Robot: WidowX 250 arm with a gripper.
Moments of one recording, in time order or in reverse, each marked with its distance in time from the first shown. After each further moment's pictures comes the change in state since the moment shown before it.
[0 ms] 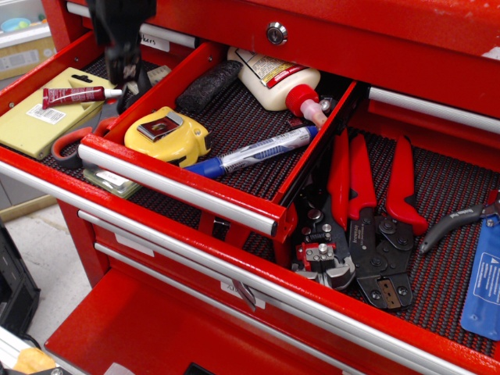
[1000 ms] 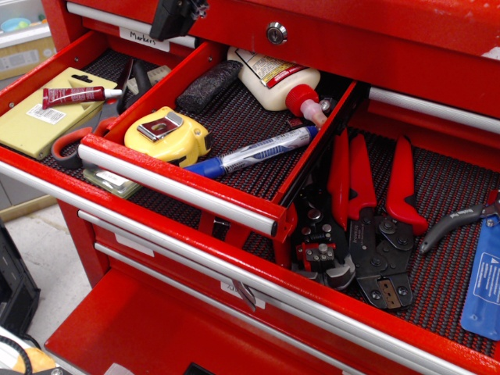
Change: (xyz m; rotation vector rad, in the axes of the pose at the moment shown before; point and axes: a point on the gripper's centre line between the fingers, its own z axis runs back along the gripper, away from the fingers) arm 0.024 -0.057 0.129 0.020 0.191 0.238
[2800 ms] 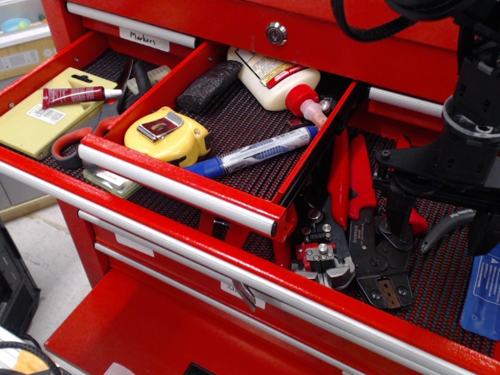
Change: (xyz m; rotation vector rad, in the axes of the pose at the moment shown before) arm 0.087 -0.244 -0.001 -0.481 -0.092 0.556
